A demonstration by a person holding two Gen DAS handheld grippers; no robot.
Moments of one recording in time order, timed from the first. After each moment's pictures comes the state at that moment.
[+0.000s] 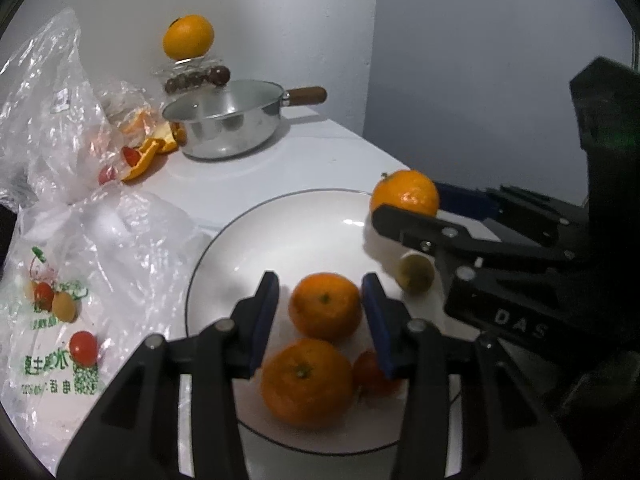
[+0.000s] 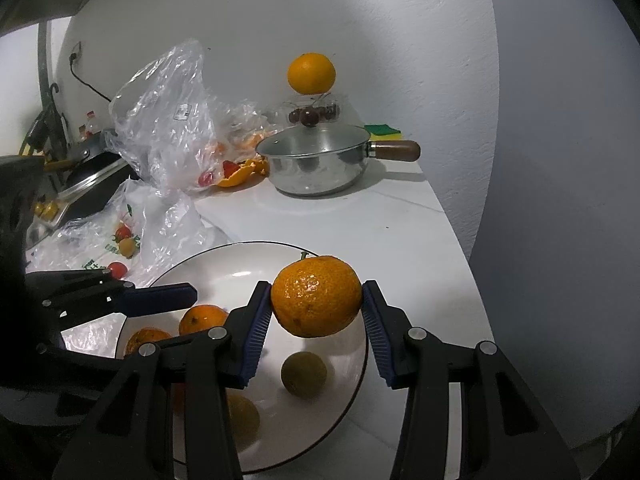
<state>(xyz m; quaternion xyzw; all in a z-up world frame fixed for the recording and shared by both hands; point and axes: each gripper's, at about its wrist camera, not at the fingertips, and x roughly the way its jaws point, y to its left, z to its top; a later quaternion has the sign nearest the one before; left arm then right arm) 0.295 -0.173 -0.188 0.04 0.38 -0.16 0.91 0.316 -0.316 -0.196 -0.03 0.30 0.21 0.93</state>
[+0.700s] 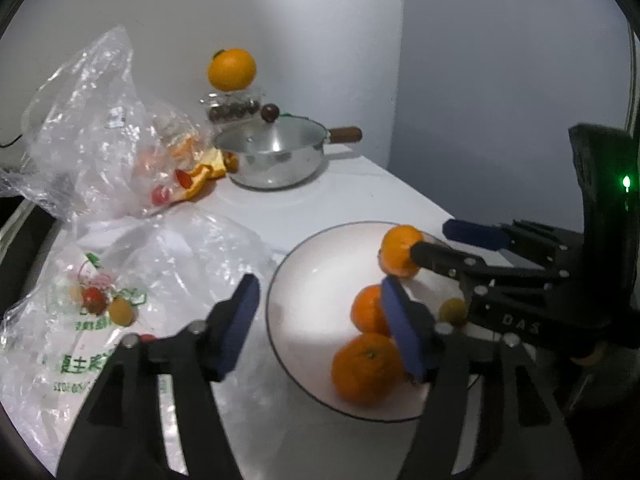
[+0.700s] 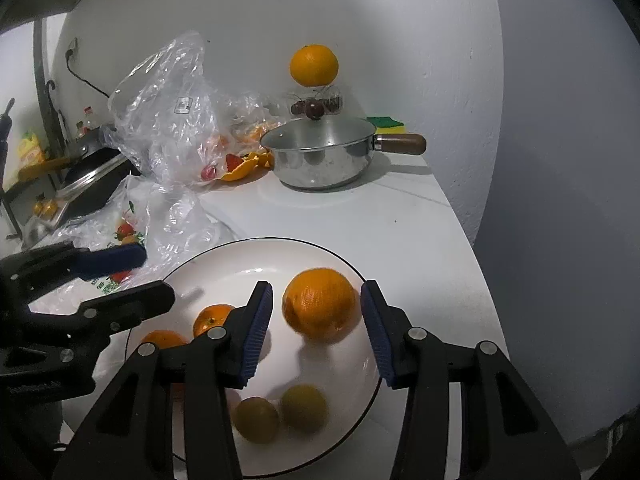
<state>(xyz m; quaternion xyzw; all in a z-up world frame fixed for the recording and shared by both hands) 0.276 -0.131 -0.159 0.02 0.32 -0.12 0.94 0.310 -0.303 -0.191 -0.03 0.31 0.20 0.93</state>
